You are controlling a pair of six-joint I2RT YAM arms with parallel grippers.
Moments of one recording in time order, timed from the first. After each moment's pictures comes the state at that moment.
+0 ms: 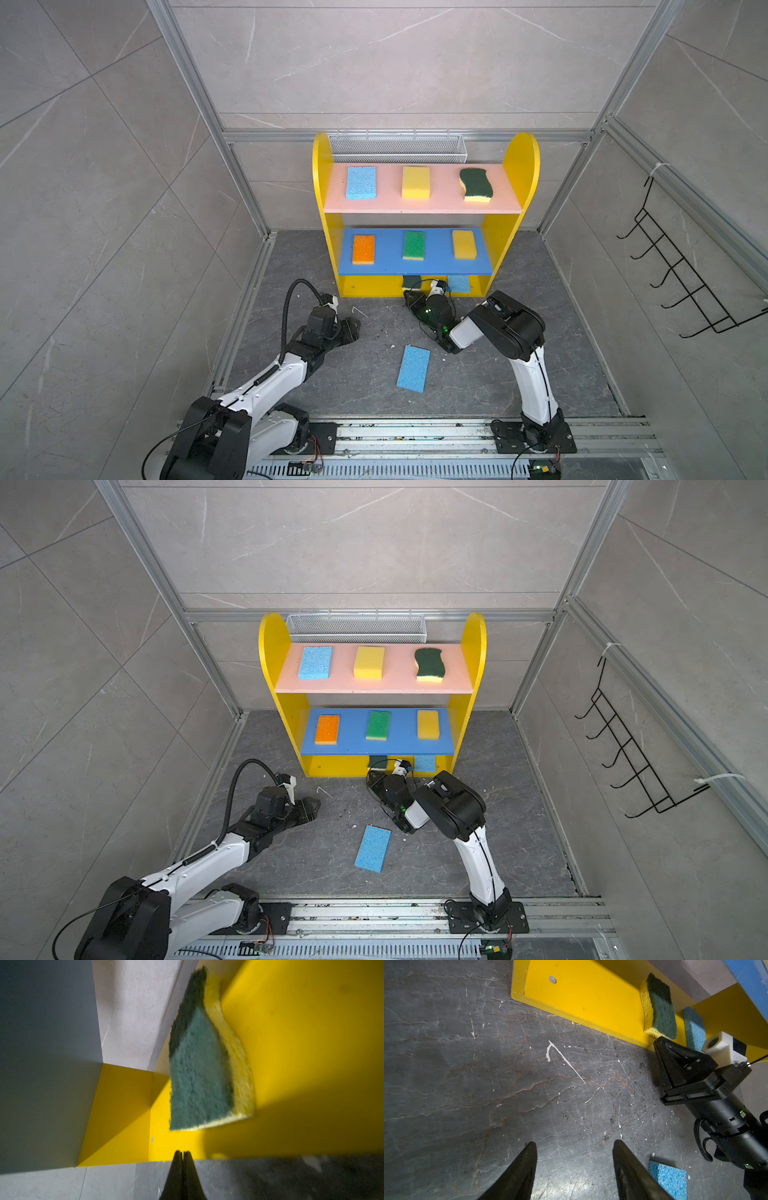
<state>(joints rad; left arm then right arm) -0.38 1.10 0.41 -0.04 0.11 -0.59 0.67 2.16 0.82 1.07 0.09 1.25</state>
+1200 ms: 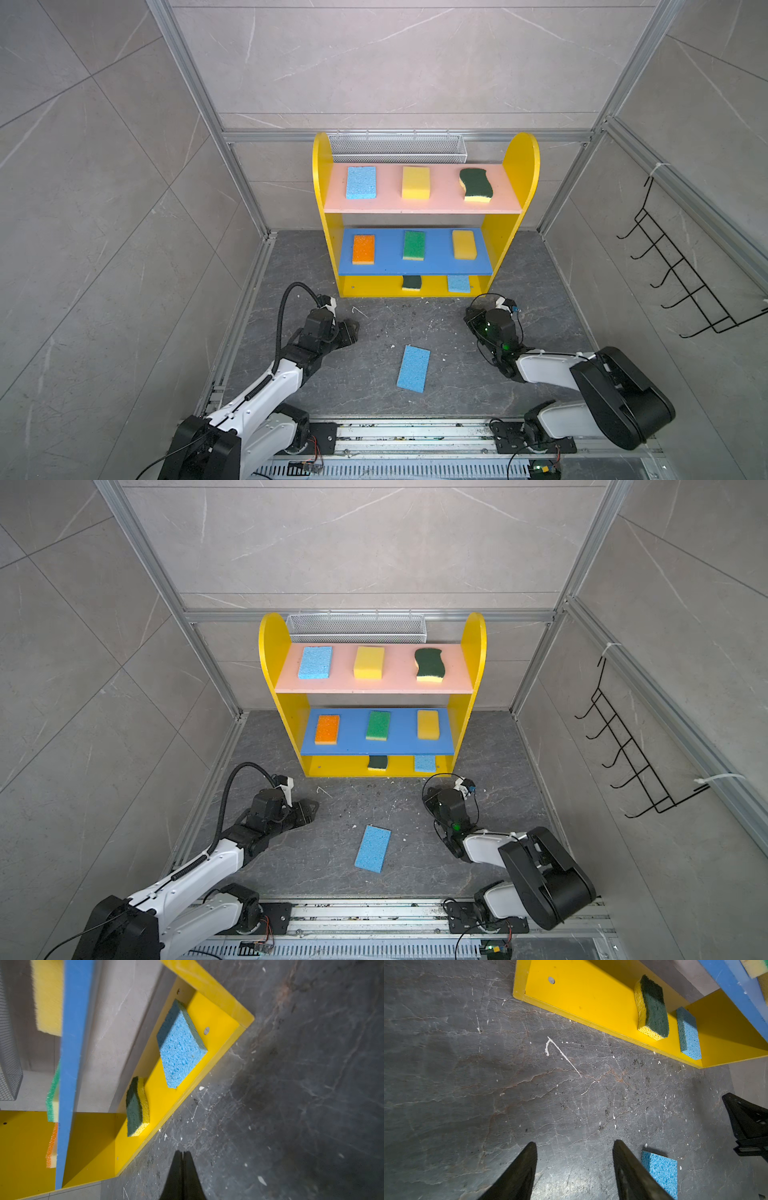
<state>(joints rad) -0.39 1.01 0.41 -0.12 0.11 -0.60 0.41 1.45 0.29 0.69 0.15 1.19</state>
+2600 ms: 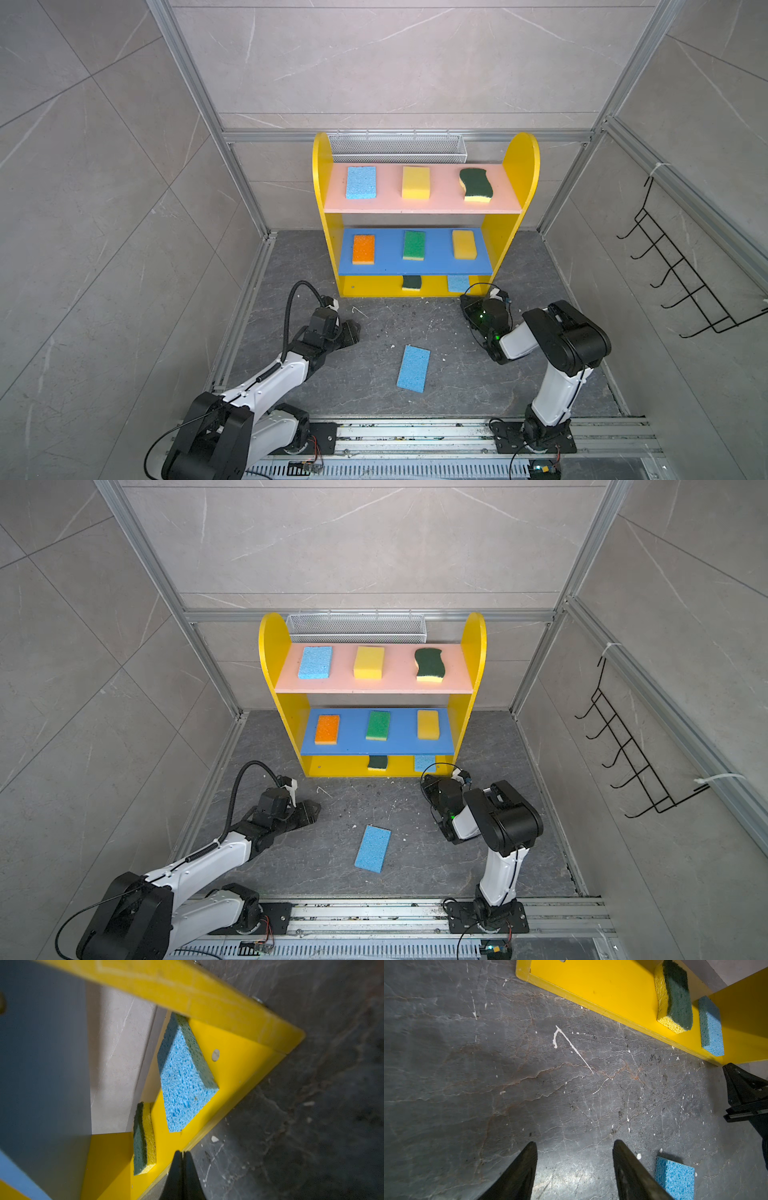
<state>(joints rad) -0.39 1.14 0.41 -0.06 0.11 -0.61 0.30 1.87 0.44 1.07 0.03 1.25</state>
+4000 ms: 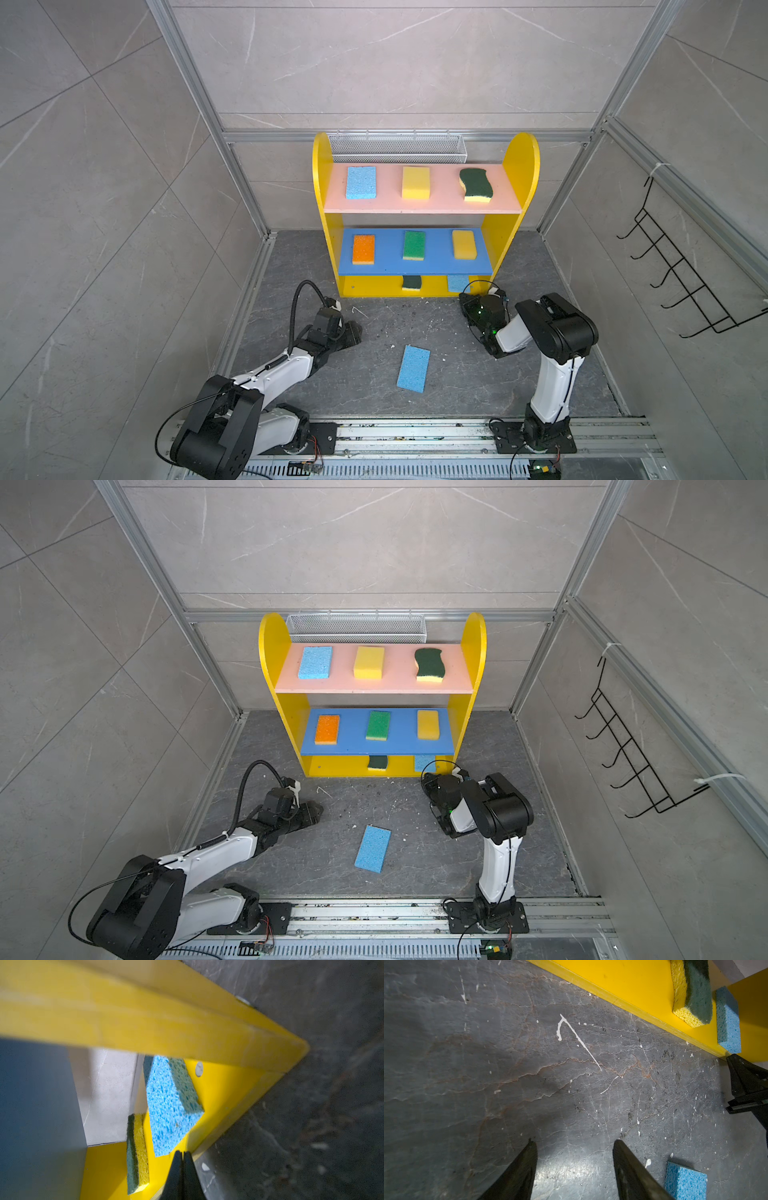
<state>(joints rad) -0.40 1.22 0.41 -0.02 0.11 -0.62 0.27 1.96 0.51 1.09 0.00 1.30</state>
